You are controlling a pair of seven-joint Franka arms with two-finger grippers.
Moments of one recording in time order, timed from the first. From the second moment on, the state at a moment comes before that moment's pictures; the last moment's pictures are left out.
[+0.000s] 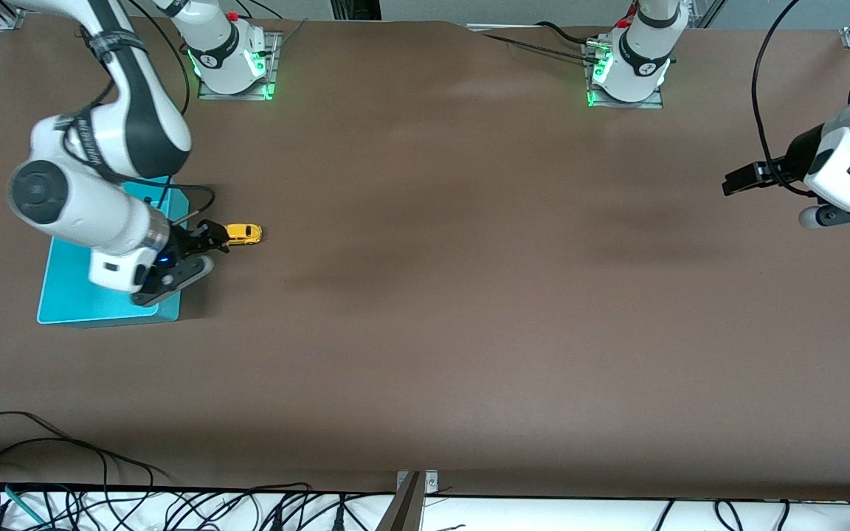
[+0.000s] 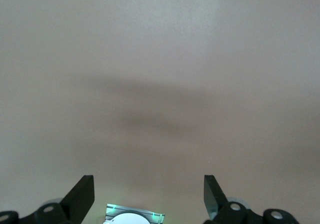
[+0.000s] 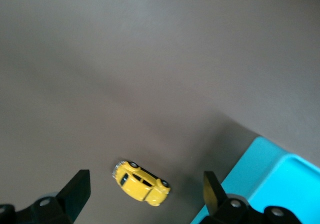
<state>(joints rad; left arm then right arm) 0.14 0.01 -0.13 -1.74 -0.04 1.53 -0.20 -0.17 0.31 0.38 -1.87 -0.08 2.08 -0.48</state>
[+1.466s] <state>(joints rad) 0.07 -0.01 -0.03 -1.78 -0.10 1.53 -0.15 -0.47 0.19 0.65 -2.46 -0.16 2.65 -1.22</state>
